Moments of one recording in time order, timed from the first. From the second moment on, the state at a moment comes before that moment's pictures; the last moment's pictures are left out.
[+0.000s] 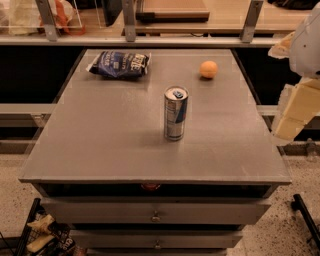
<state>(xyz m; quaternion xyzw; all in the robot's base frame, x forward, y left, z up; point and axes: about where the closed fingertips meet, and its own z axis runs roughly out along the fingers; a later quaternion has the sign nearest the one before) 0.438 -0.212 0.992 -0.60 0.78 -0.05 0.18</state>
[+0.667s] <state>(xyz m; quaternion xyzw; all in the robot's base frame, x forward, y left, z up) 0.446 -0.208 0.980 -0.60 0.78 -0.02 0.21</state>
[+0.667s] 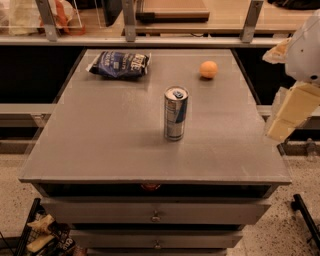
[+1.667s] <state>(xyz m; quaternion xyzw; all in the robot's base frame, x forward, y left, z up) 0.512 -0.136 0.912 -0.56 0.71 0.21 0.37</state>
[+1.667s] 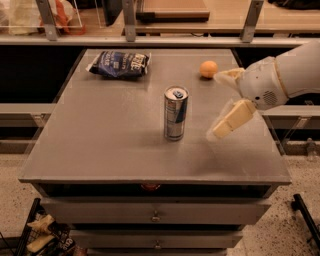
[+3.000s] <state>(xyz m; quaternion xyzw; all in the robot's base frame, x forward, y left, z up) 0.513 -0.067 0.875 -0.59 0.63 0.34 0.37</state>
